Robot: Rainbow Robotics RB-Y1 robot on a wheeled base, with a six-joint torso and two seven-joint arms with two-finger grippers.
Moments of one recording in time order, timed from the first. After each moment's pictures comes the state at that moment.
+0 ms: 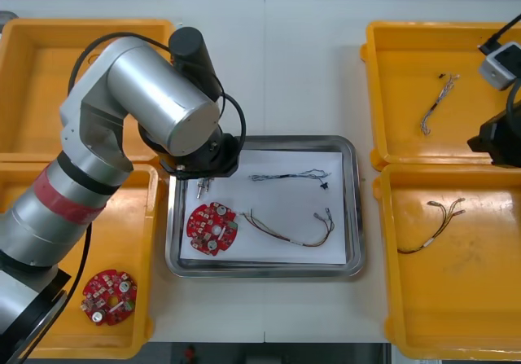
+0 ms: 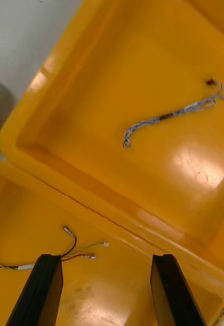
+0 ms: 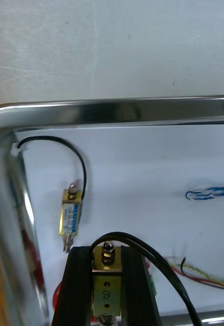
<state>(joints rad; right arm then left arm) -0.37 -0.63 -0.27 -2.23 -0.67 1.92 1.80 -0.70 0.38 -0.46 -1.78 0.49 1.78 -0.80</state>
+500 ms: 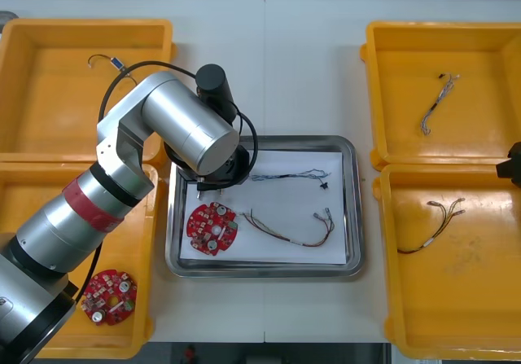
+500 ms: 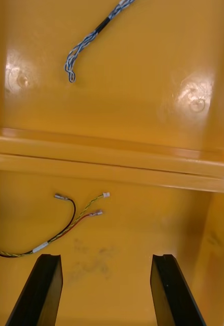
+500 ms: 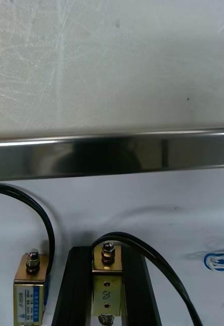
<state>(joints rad) -0.22 -0.65 -0.36 -2.24 -0.68 1.92 1.49 -0.70 0.35 -0.55 -1.60 0.42 1.58 -0.80</state>
